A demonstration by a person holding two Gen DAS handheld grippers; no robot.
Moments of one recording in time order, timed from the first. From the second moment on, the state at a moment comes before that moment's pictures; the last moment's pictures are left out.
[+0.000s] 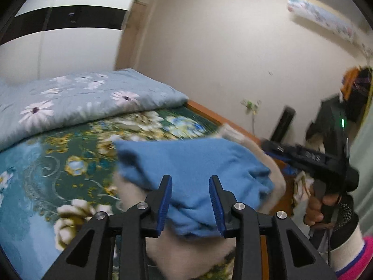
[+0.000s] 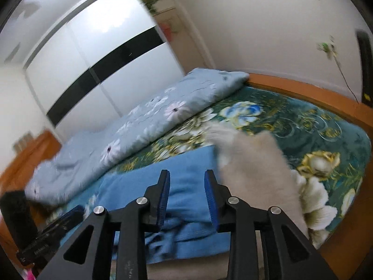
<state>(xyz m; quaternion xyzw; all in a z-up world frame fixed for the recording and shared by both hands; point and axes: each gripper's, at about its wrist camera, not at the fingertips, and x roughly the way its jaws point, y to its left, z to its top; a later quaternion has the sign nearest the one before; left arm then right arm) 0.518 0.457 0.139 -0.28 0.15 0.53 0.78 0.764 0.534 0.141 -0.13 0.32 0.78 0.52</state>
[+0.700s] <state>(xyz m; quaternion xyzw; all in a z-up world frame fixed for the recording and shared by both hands) 0.532 0.425 0.099 -0.27 0.17 0.50 0.80 0.734 0.456 0.090 -0.11 0.25 0.77 0.58</state>
